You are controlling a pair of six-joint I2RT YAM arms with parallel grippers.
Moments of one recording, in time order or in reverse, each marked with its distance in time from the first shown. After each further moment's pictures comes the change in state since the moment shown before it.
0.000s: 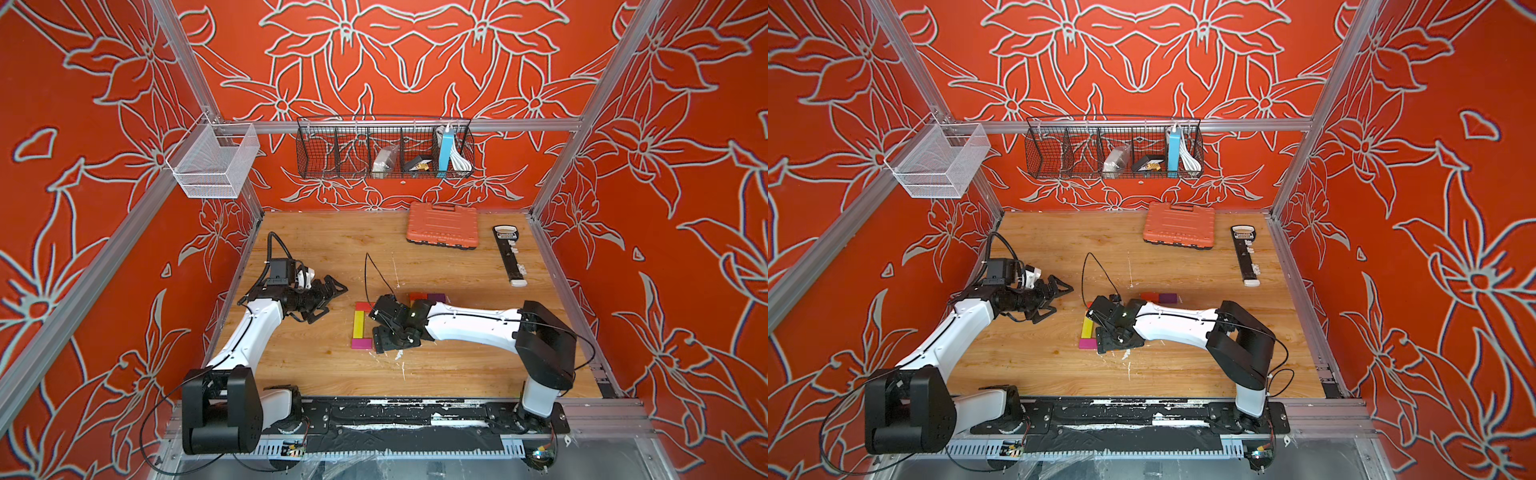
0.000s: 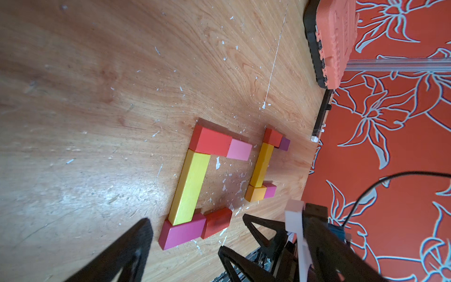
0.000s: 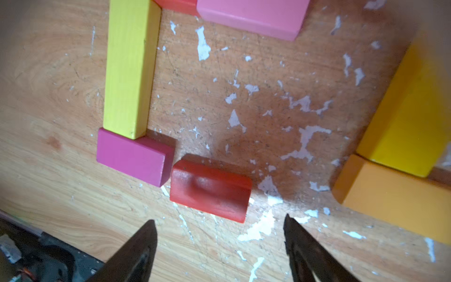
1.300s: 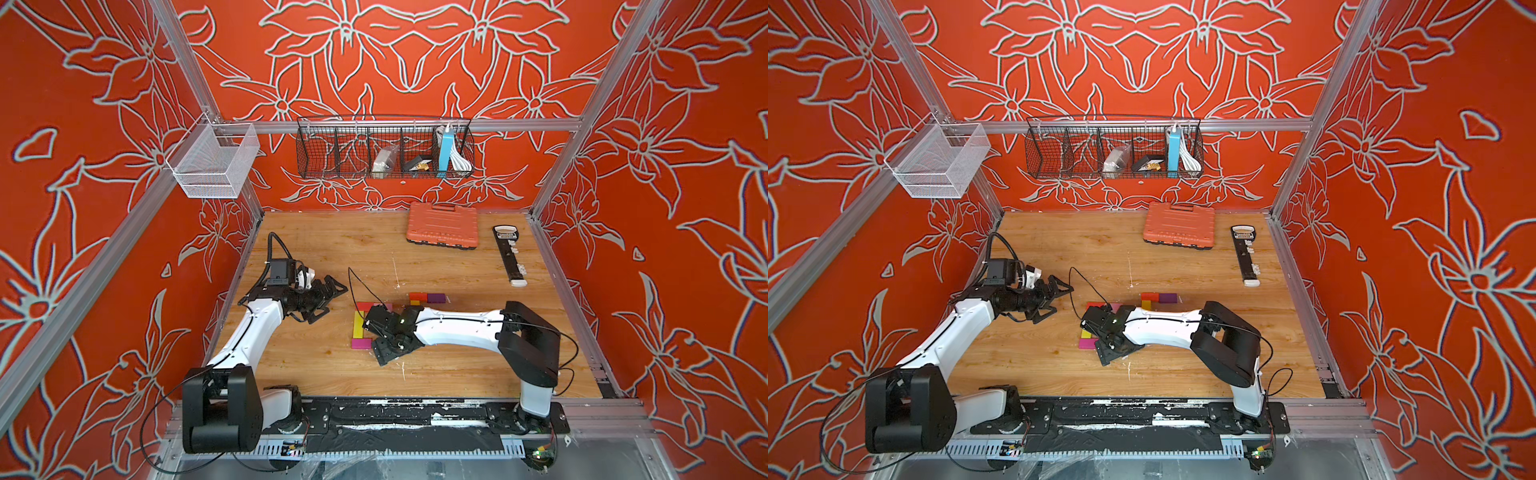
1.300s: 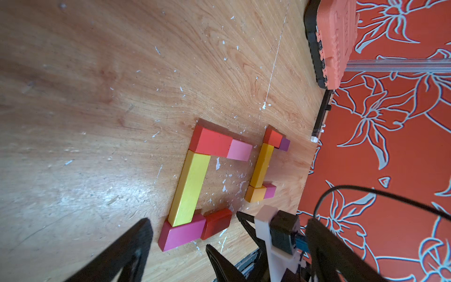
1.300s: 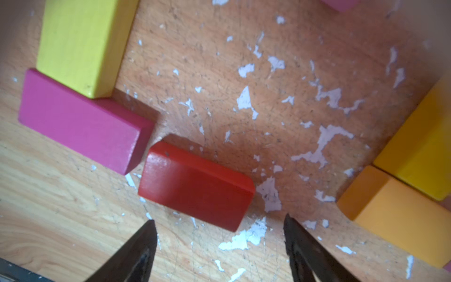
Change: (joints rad) left arm 0.000 0.006 -0.005 0.013 0.000 -0.005; right arm 0.041 0.100 0.051 -0.063 0.048 -0.147
